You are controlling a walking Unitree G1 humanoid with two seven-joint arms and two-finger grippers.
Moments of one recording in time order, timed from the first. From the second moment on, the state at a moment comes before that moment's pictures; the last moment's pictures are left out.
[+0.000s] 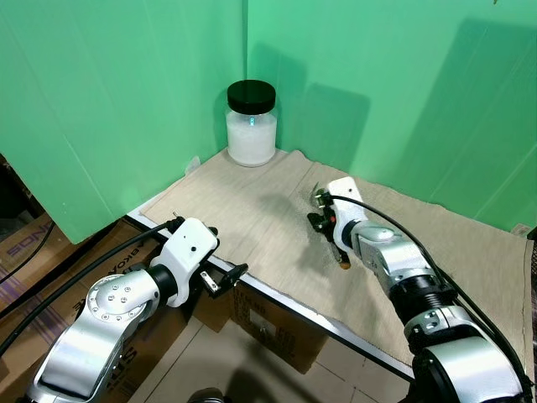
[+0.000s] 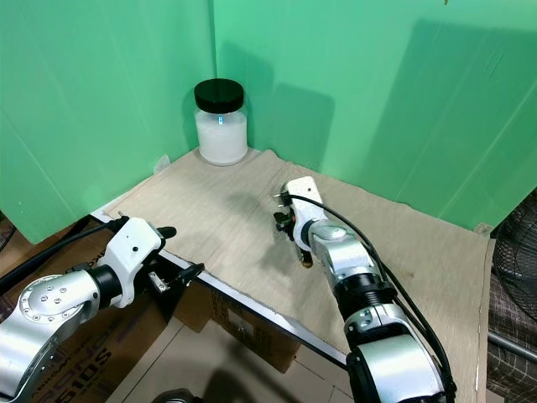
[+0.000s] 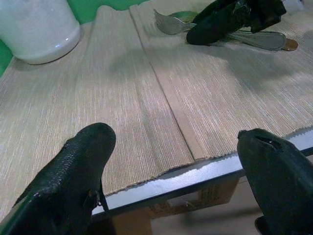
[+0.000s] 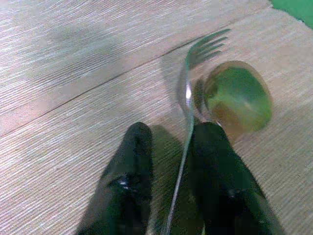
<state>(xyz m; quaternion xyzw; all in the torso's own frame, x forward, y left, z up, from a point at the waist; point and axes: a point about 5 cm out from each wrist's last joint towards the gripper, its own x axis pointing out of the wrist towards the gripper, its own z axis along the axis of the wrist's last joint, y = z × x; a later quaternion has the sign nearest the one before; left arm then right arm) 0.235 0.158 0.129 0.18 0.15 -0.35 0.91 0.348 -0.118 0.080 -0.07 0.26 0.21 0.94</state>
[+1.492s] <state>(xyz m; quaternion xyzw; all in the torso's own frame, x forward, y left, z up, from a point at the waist) 0.236 0.146 0.141 0.16 0.11 -0.35 0.92 0.328 -0.157 0.164 0.10 0.14 0.22 0.96</state>
